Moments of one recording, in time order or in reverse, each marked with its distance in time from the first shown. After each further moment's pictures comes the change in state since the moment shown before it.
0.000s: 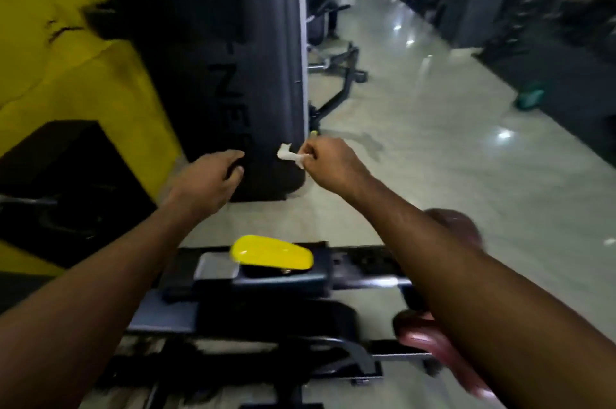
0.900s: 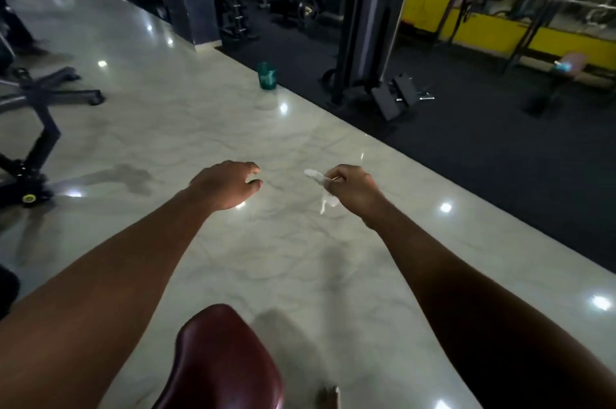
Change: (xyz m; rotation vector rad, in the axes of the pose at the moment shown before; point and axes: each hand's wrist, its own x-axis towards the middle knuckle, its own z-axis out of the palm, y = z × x) left_hand 0.144 0.654 0.306 -0.035 -0.533 0.661; right_hand -0.274 0.548 -0.325 0.223 0.549 0.769
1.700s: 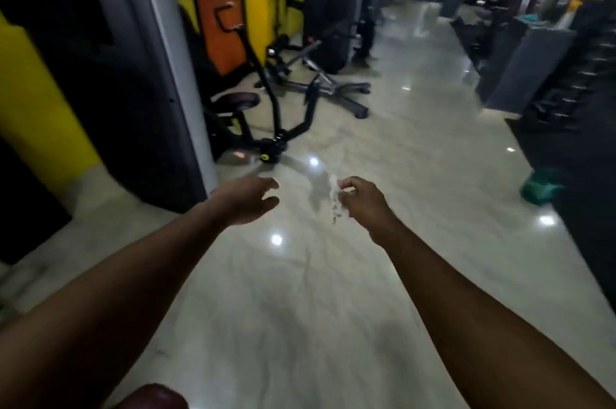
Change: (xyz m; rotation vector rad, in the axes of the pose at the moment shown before) left_hand 0.174 -0.175 -0.090 0.003 0.214 -0.900; right_hand 0.442 -0.183 0.232 0.216 -0.887 -0.437
